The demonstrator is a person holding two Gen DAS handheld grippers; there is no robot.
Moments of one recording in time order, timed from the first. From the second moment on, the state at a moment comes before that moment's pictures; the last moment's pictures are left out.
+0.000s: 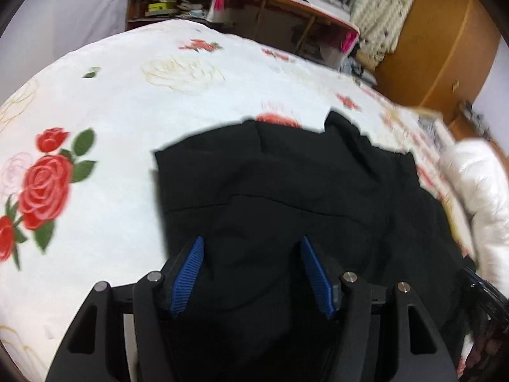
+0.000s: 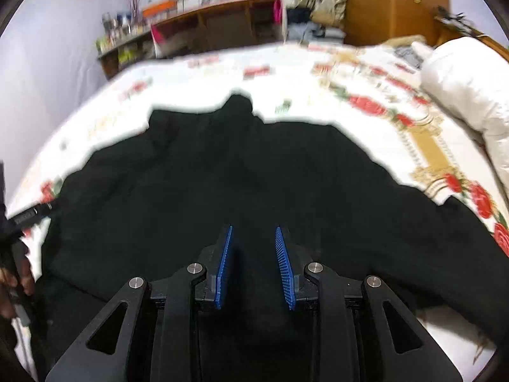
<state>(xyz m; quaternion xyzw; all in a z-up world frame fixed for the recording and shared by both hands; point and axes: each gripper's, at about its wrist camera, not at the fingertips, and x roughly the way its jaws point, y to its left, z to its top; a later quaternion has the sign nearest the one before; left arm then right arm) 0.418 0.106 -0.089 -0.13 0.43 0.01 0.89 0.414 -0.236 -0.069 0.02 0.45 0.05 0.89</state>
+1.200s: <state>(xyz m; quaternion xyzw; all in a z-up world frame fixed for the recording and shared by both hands) 0.182 0.029 -0.049 -0.04 0.45 -0.03 0.89 0.197 -0.277 -0.036 0.02 0.44 -0.02 0.90</state>
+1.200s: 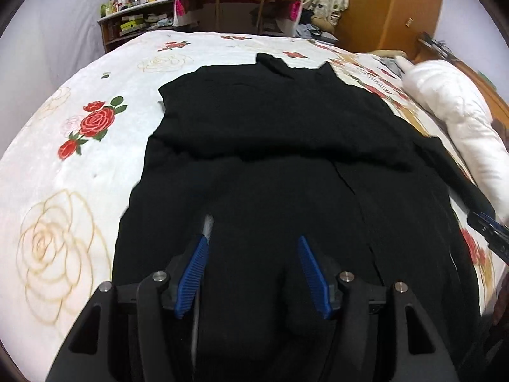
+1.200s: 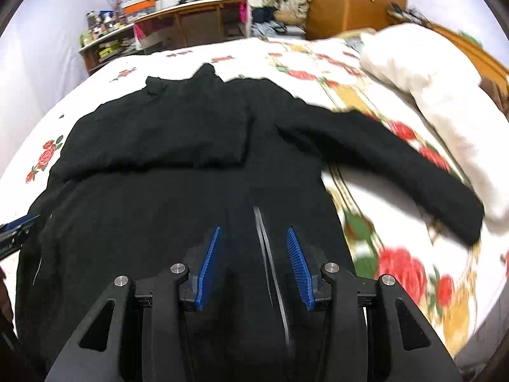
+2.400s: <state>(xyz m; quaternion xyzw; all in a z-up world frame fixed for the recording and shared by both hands) 0.182 -0.016 -0.009 -0.01 0.42 -0.03 0.91 0.171 -0.488 -0.045 0.16 0.41 -0.19 0.88</state>
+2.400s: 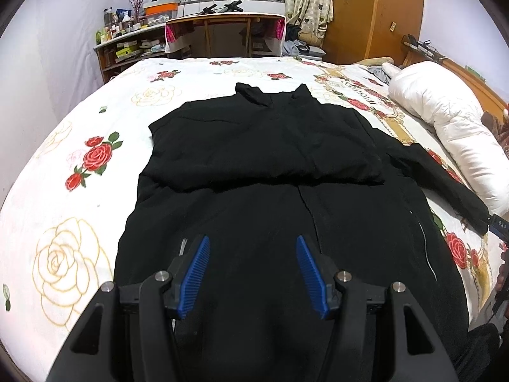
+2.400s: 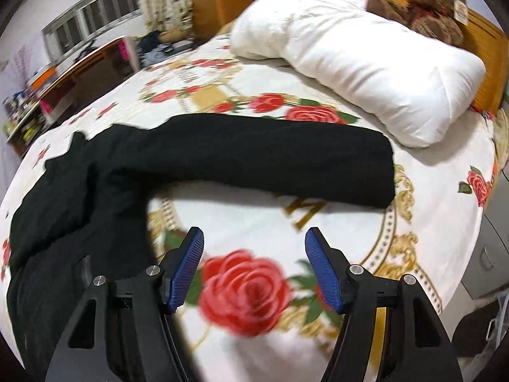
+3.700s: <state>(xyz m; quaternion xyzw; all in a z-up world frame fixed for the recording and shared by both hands) 0.249 -0.026 -0.060 0.01 0.47 -0.02 0.88 0.237 -0.626 -0.113 0.29 0.39 -0.32 0.81</state>
